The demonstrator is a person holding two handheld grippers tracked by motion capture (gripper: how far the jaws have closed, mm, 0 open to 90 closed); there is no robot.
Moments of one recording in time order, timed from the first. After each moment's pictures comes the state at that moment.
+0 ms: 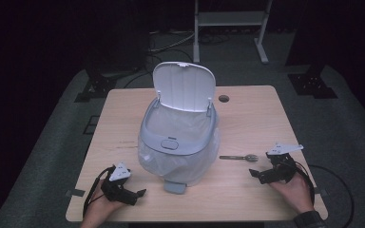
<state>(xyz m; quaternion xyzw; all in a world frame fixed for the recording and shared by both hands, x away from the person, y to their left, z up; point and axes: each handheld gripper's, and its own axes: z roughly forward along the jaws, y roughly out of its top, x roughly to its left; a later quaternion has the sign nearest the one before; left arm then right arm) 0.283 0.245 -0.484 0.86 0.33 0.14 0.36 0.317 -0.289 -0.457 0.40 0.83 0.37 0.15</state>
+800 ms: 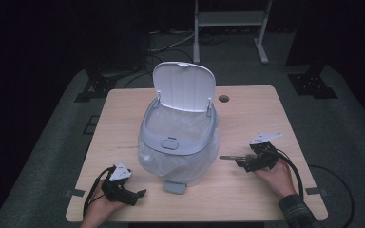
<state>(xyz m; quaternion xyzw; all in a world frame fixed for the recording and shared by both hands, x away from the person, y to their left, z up) 0.283 0.245 -0.483 0.87 0.32 0.14 0.36 0.363 -0.255 -0.465 0.37 0.84 0.36 0.13</state>
